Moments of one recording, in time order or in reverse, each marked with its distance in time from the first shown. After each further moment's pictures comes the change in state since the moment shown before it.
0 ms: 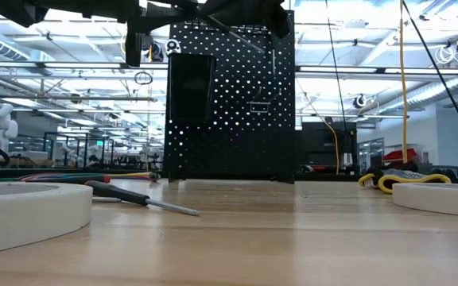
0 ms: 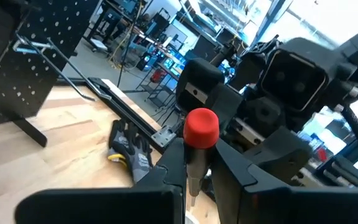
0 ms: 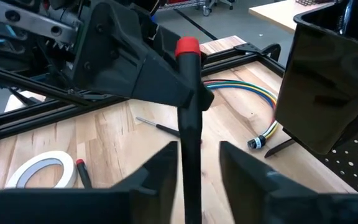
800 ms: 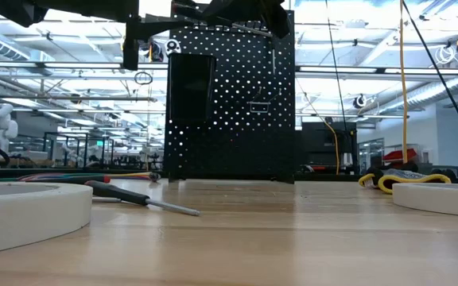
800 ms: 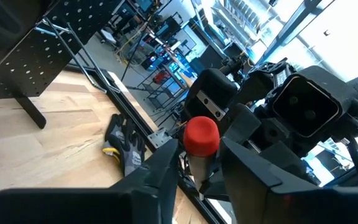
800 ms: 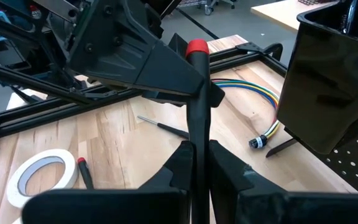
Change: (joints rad) left arm -0.003 0.000 0.000 -0.006 -0.048 -0.175; right arm 0.000 0.000 0.000 -0.001 -0.007 -0.006
